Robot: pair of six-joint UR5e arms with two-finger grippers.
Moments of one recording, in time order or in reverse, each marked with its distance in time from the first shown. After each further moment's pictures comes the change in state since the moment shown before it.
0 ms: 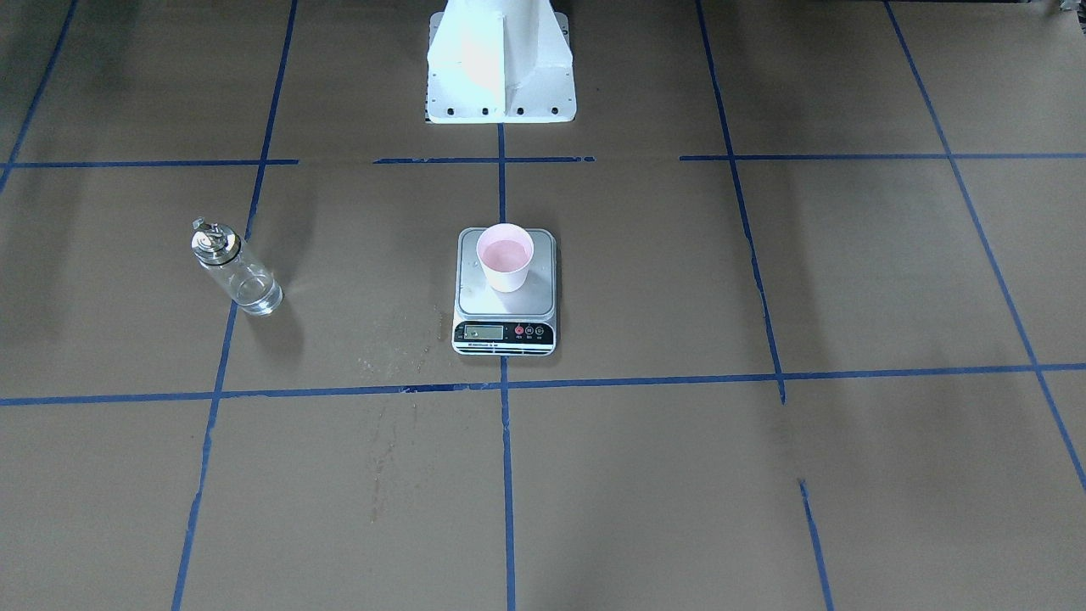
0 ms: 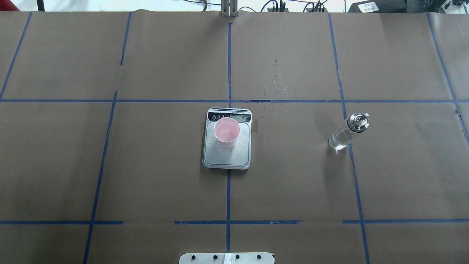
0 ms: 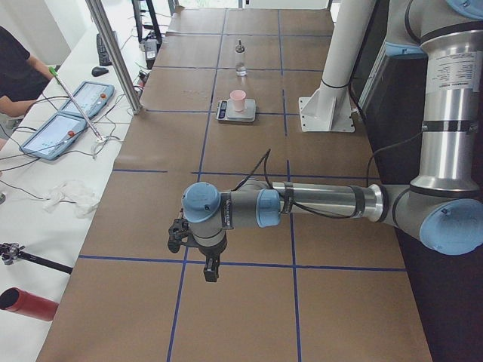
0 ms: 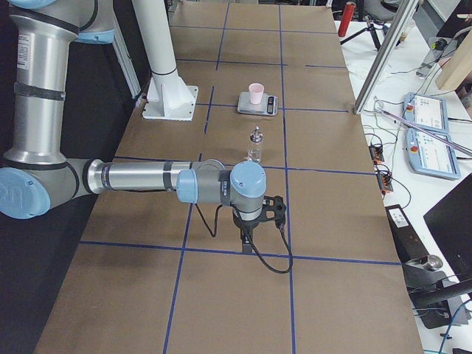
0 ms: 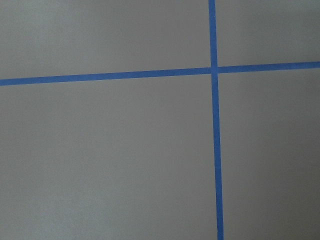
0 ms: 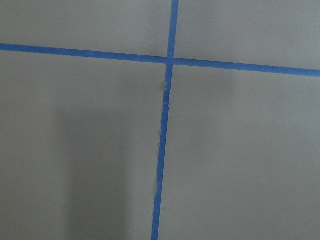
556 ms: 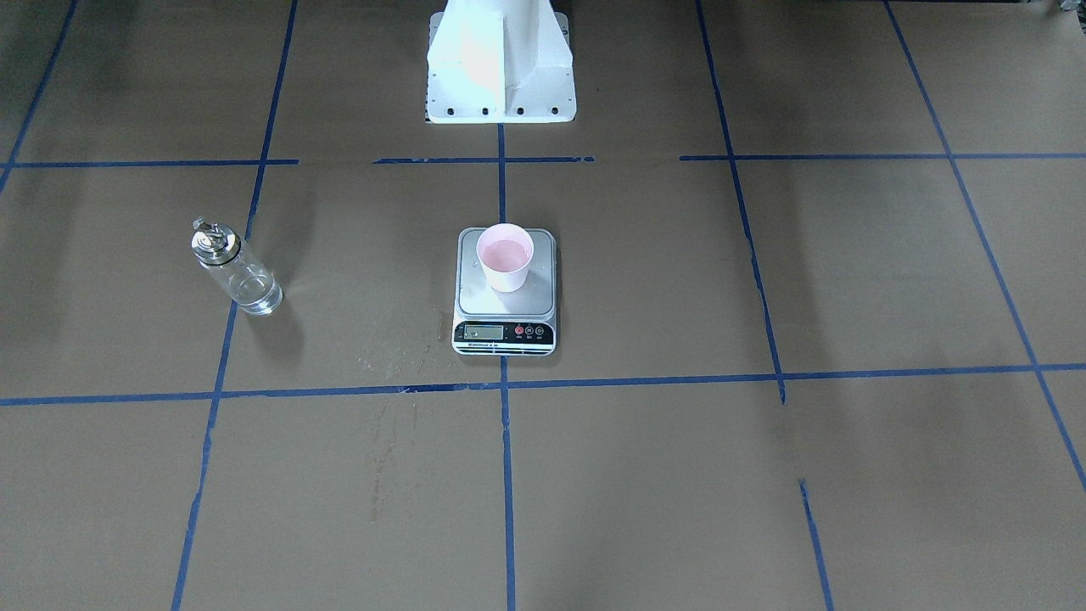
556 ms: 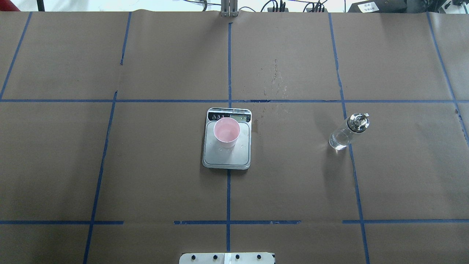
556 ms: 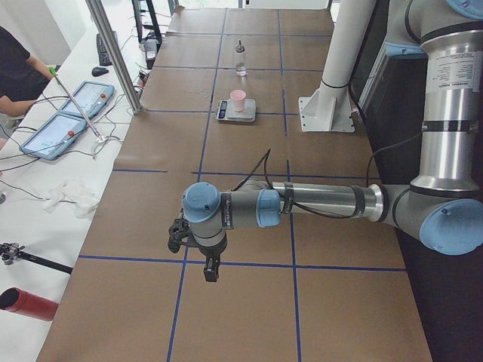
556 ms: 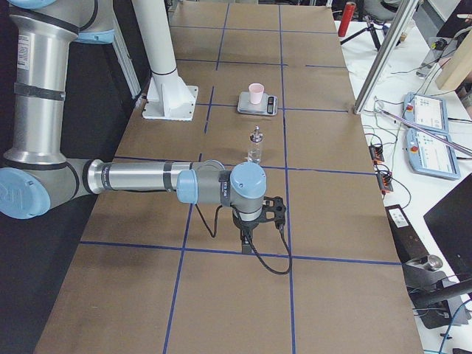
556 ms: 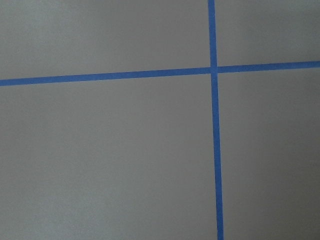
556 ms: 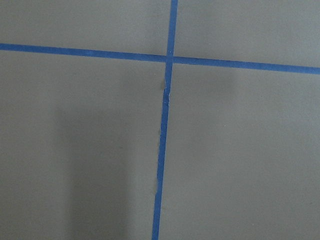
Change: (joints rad) left arm 0.000 0.000 0.000 -0.001 -0.003 0.001; right arm 0.000 0.000 -0.004 -0.001 0.002 0.002
